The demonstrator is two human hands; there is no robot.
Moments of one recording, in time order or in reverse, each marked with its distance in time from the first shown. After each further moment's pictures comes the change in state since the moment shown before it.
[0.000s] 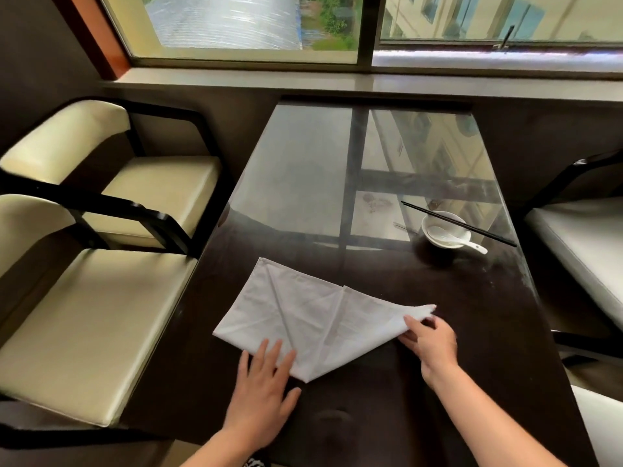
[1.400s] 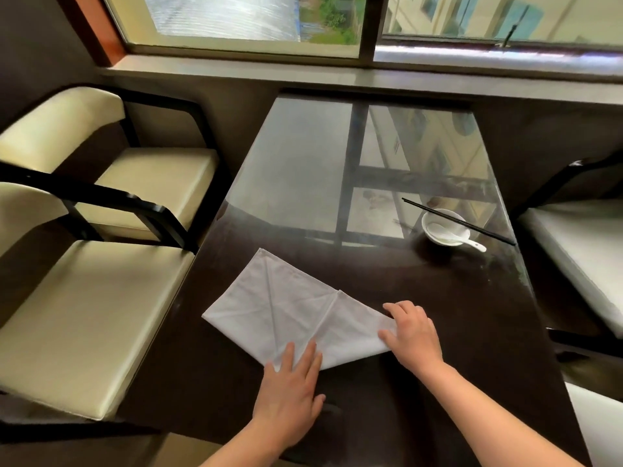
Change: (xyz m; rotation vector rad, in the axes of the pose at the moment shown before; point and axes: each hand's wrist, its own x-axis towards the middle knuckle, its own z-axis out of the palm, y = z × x) left_hand 0.016 0.042 -0.007 0.062 -0.266 0.105; right_hand -0.005 0.003 0.010 -1.465 -0.190 -0.721
